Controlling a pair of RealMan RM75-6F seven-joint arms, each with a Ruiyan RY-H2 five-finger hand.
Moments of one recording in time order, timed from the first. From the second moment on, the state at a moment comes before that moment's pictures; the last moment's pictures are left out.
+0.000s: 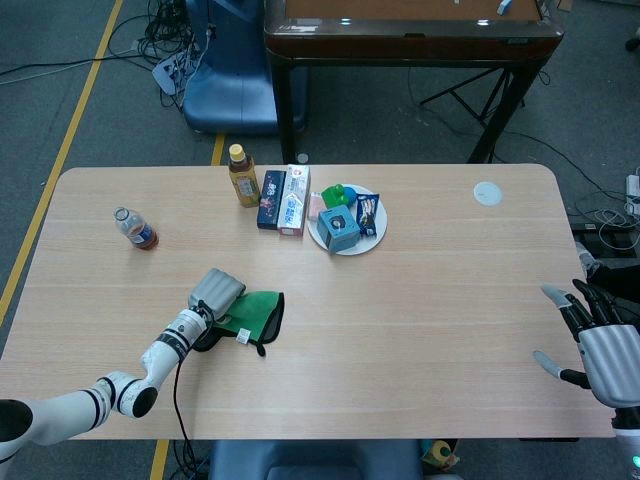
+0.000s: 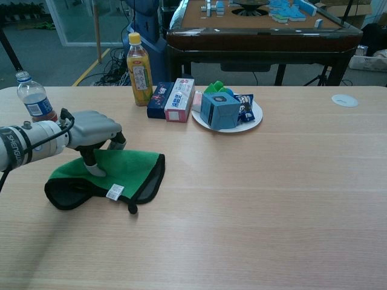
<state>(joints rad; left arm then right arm) -0.85 -1.63 -0.08 -1.16 1.14 0.76 0.45 0.05 -0.95 0.03 -1.74 -1.64 1.54 -0.06</state>
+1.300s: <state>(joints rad) -0.86 -1.60 -0.13 -1.15 1.03 0.85 0.58 0.05 -0.96 0.03 -1.72 -1.64 1.55 -0.04</state>
